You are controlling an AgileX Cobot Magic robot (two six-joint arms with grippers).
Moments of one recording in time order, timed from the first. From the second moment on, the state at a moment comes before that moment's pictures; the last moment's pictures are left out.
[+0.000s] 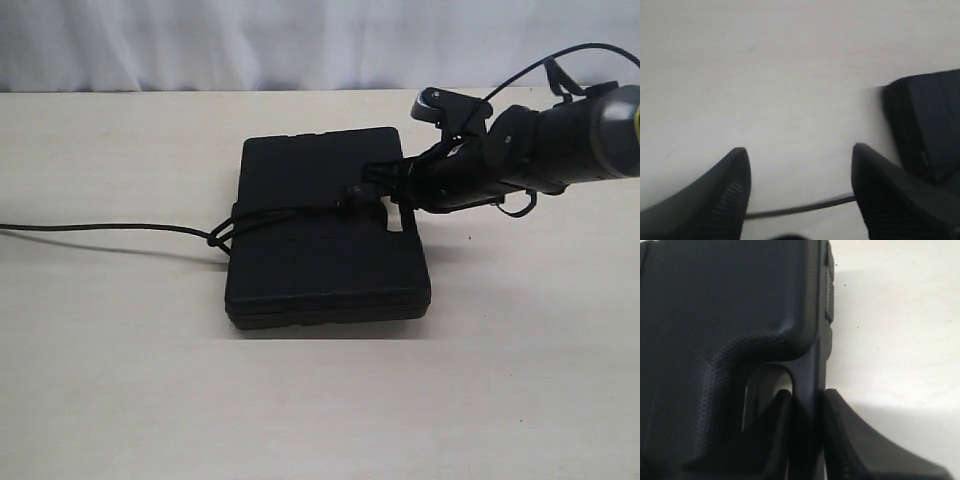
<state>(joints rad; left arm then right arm) 0.61 1.92 -1.58 -0.82 1.18 0.86 0.30 1.95 -1.08 0.47 0.12 -0.04</state>
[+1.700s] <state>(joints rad) -0.05 2.02 -1.37 -0.29 0.94 1.31 0.30 2.01 -1.10 0.56 0.17 -0.11</state>
